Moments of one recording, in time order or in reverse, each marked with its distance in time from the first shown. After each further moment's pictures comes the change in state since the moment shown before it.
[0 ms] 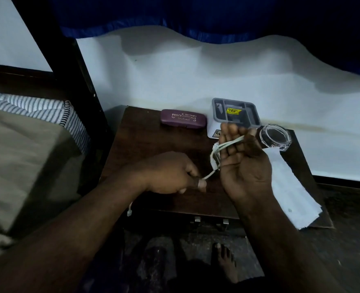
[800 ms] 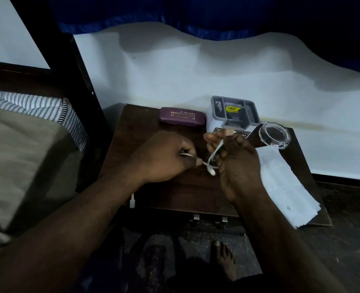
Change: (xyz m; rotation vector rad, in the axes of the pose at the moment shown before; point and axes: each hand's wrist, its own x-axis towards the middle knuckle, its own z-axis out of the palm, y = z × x) left_hand -0.003 -0.003 -0.008 0.065 0.472 0.128; right_hand -0.005 0.012 0.002 -0.542 0.013 -0.071
